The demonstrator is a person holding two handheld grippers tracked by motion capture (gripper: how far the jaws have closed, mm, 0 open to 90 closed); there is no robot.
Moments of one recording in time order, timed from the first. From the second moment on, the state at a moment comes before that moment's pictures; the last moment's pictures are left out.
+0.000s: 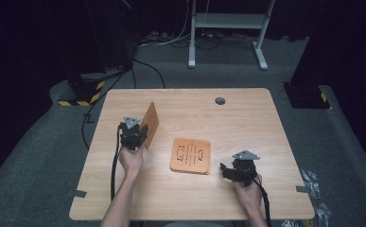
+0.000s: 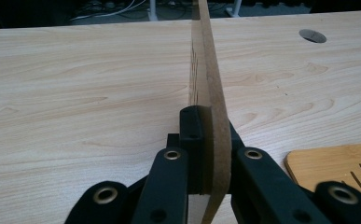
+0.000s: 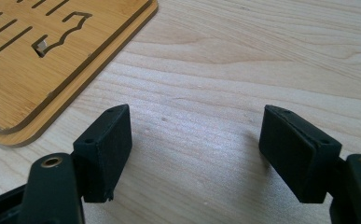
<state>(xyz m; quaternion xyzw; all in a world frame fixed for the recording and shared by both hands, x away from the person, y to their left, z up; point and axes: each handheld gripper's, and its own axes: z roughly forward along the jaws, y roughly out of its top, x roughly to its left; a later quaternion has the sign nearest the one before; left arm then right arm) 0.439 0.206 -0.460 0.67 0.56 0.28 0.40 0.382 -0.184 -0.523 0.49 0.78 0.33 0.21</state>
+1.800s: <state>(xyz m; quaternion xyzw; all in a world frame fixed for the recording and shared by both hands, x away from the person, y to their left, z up) 0.441 0.226 -0.471 0.66 0.60 0.28 0.35 0.382 -0.184 -0.523 0.49 0.78 0.33 0.21</state>
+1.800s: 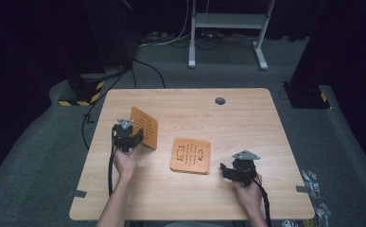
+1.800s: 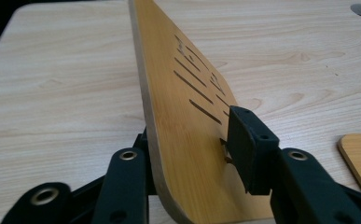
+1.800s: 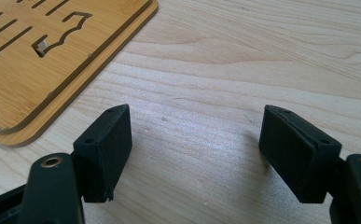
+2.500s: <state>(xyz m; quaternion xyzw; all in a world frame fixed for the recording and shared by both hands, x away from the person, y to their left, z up) 0.447 0.234 -0.484 0.66 0.62 0.26 0.34 0.382 -0.184 -0.523 0.49 0.78 0.33 0.21</state>
